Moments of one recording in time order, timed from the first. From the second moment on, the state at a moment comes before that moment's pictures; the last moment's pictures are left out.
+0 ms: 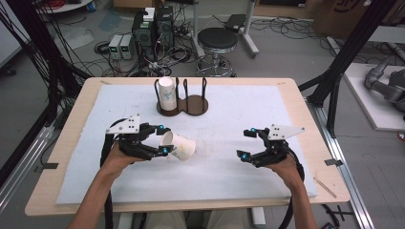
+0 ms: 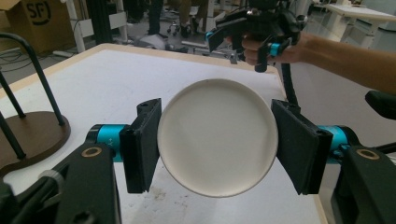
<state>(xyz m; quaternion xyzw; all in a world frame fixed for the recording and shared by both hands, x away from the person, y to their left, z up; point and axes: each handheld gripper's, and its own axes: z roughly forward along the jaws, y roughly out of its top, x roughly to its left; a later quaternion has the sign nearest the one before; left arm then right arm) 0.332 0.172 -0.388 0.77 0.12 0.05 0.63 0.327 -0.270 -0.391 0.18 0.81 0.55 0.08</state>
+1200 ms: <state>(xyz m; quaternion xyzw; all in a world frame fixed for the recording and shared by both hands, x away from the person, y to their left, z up) 0.324 0.144 -0.378 0.76 0.08 0.02 0.65 0.346 -0.177 -0.370 0.04 0.81 0.59 -0.03</state>
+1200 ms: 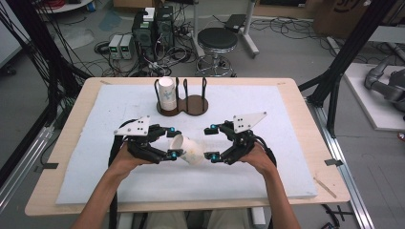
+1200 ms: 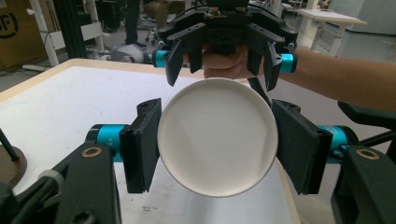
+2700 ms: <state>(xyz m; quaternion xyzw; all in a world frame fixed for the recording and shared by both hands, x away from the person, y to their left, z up) 0.322 0.135 -0.367 0.75 0.06 0.02 0.66 0.344 -0.138 -0.385 0.02 0.83 0.56 -0.06</state>
